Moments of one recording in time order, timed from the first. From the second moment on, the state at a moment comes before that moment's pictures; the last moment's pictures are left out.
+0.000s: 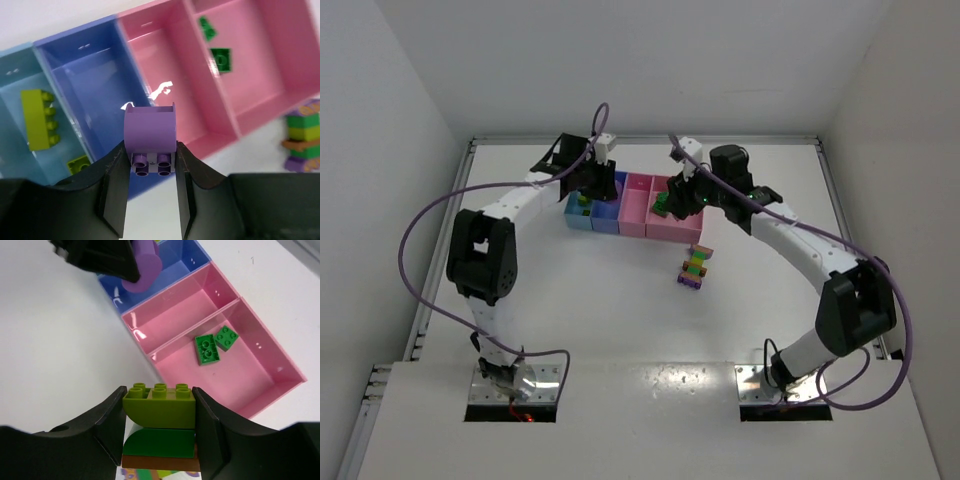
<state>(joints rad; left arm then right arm) -0.29 1.87 1.48 -0.33 0.34 -0.01 0.44 1.54 1.18 -0.18 -0.34 -0.22</state>
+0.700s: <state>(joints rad) -0.33 1.47 1.10 -0.06 0.30 -0.24 0.32 1.58 1.14 0.04 -0.53 0.61</state>
